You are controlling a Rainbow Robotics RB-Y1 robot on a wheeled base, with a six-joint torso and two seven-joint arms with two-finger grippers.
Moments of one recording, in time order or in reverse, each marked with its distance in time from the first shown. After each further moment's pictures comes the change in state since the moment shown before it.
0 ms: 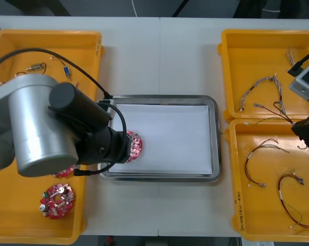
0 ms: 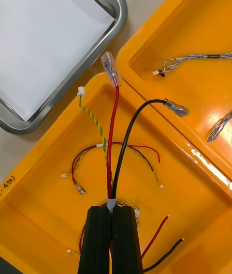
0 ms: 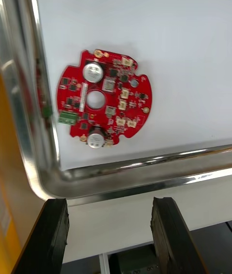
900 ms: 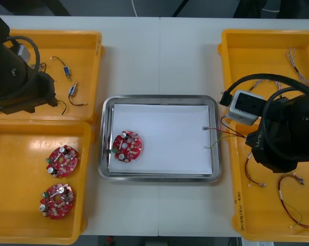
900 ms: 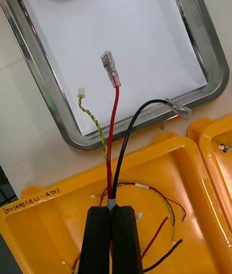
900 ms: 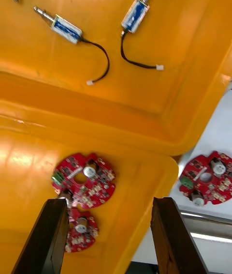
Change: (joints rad) right arm -0.280 -0.020 0.412 -0.052 -0.040 0.000 -0.001; left arm 0.000 0.113 0.516 0.299 0.186 0.234 -0.211
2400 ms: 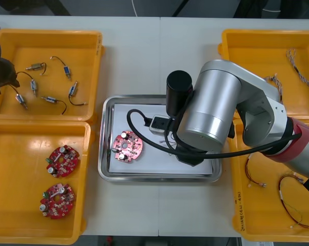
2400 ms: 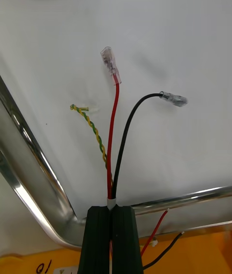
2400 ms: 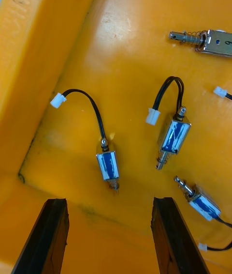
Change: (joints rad) right arm -0.298 0.369 0.658 0.589 0.480 -0.048 0.000; left arm -0.150 -0.047 0.060 0.833 -0.229 -0.368 -0.458
